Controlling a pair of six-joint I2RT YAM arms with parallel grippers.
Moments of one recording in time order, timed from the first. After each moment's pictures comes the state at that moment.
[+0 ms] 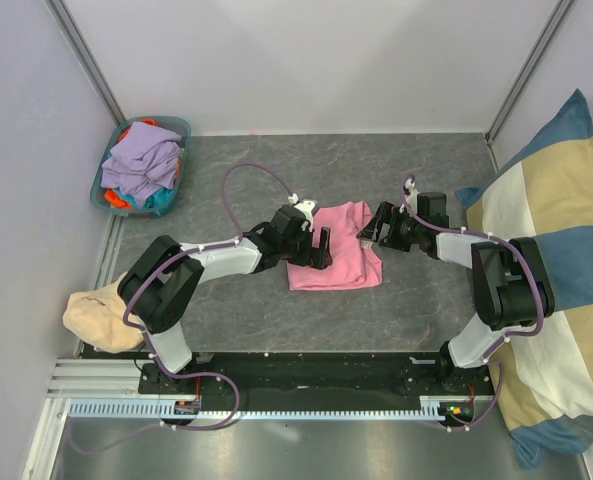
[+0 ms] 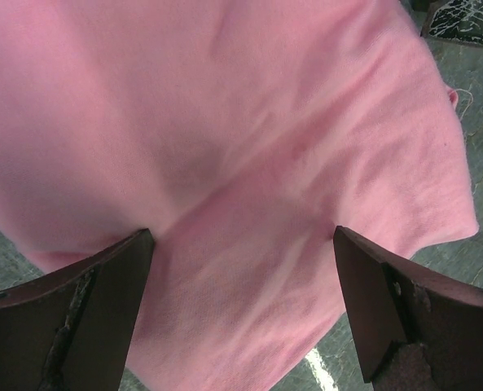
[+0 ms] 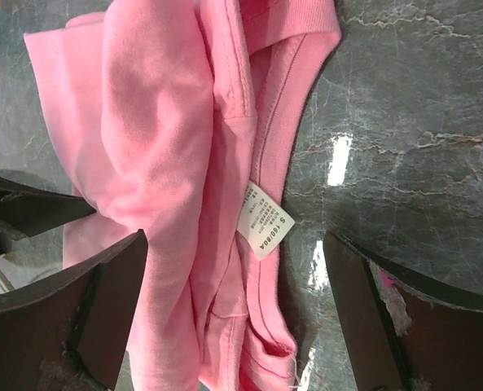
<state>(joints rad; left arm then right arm) -0.73 1.76 0.97 0.04 0.10 -0.44 0.11 1.67 0.76 0.15 -0.53 0.45</state>
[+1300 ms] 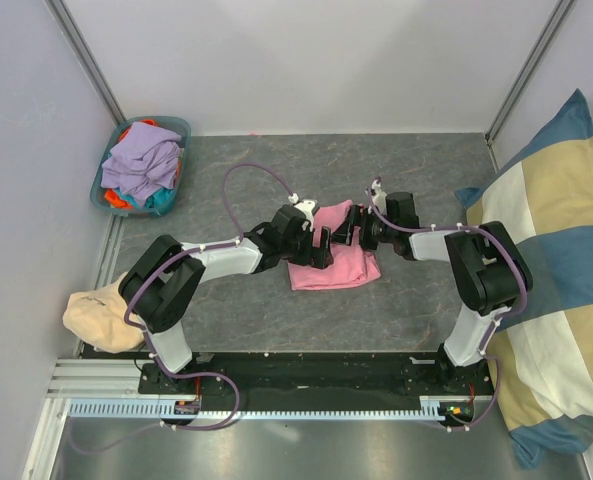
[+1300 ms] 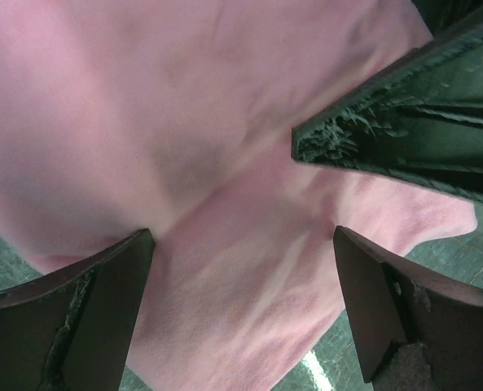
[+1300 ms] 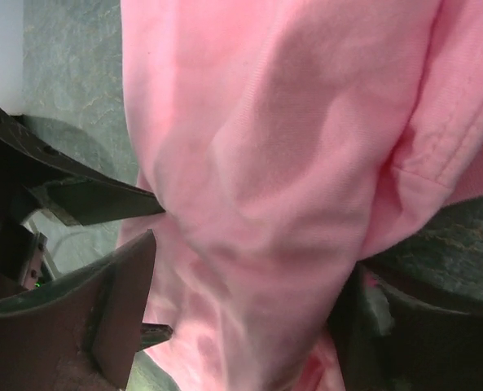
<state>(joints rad) -0.73 1.76 0.97 0.06 0.10 -0.45 0.29 1.80 0.81 0.35 -0.61 0.53</state>
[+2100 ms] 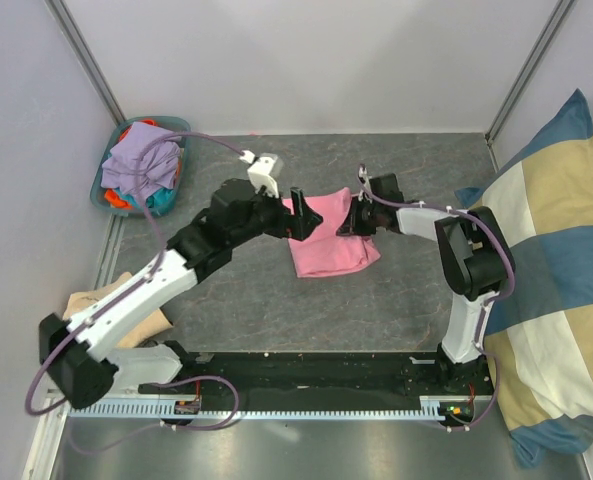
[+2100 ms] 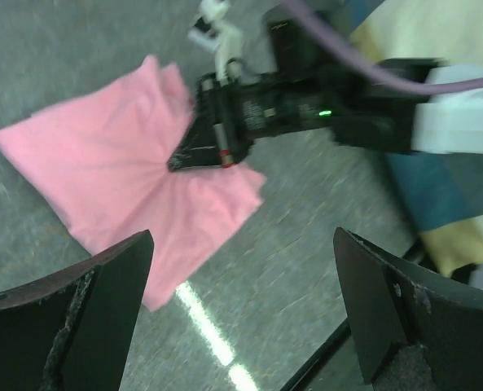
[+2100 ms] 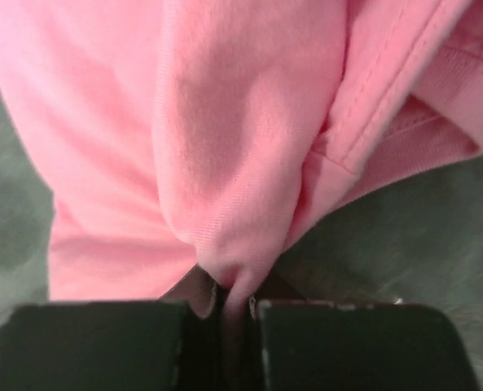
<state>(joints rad) -0.73 1.23 1.08 -0.20 0.05 -0.45 0.32 1.93 1.09 -0.04 -0.41 0.42</state>
